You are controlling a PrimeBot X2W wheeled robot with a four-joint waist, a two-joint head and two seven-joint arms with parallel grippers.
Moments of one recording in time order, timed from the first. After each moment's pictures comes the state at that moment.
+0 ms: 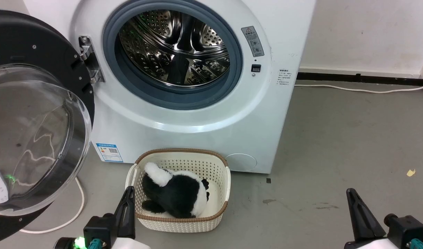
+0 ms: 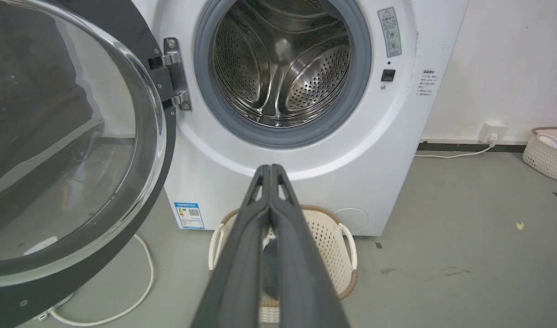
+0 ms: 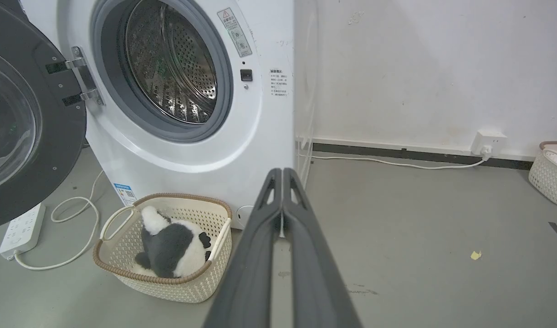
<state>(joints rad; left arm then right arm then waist) 0.06 0.14 -0.15 0.03 -0.14 0.11 -0.16 0.09 -0.05 -0.06 0.05 0.09 0.13 -0.17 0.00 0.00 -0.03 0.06</state>
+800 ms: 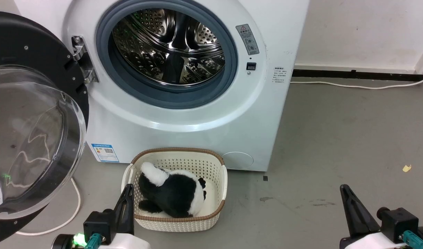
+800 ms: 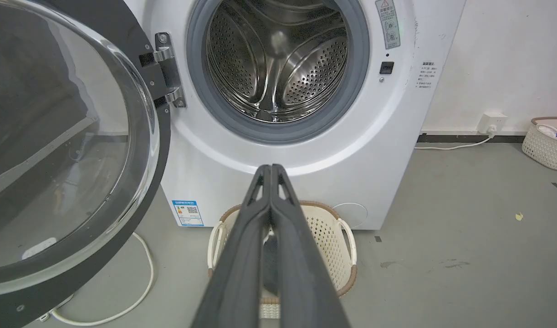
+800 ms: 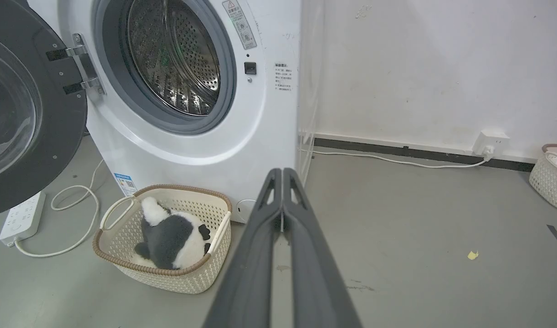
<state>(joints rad) 0.06 0.11 -0.10 0.02 -0.10 0.08 -0.11 0.07 -0.05 -0.05 0.03 0.07 0.13 -0.12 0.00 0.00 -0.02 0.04</state>
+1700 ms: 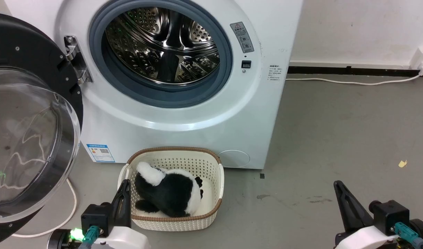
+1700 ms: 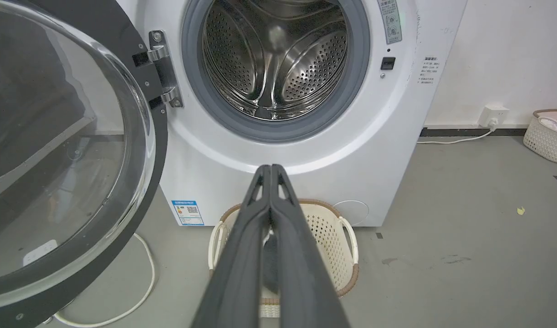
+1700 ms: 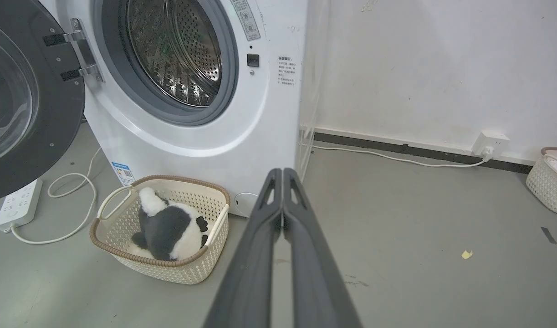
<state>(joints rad) 0.04 0.08 -0.05 0.01 -0.06 0.04 -0.06 0.05 -0.05 -0.02 0.02 0.03 0.13 -0.06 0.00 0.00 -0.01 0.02</state>
